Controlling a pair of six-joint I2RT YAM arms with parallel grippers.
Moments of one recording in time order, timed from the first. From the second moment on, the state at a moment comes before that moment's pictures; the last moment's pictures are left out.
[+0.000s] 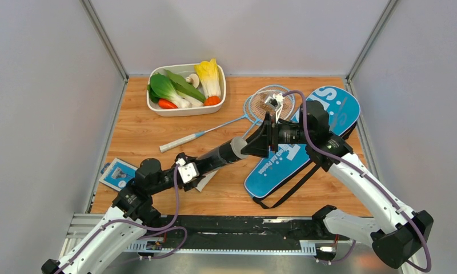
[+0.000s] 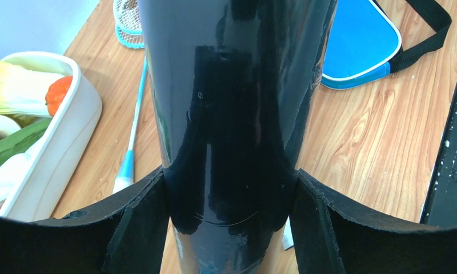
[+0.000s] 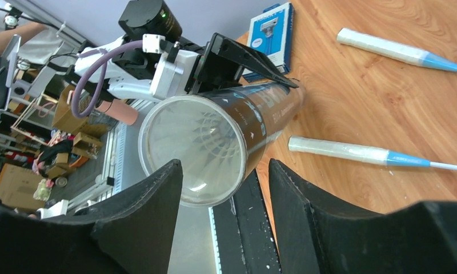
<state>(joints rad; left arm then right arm) -0.60 0.40 0.36 -0.25 0.41 0.48 0.57 1.06 1.04 -0.20 -0.88 0.43</state>
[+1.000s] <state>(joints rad) -0.60 0.40 0.36 -0.27 0.39 0.48 0.60 1.13 1.07 -0.16 -0.84 0.49</state>
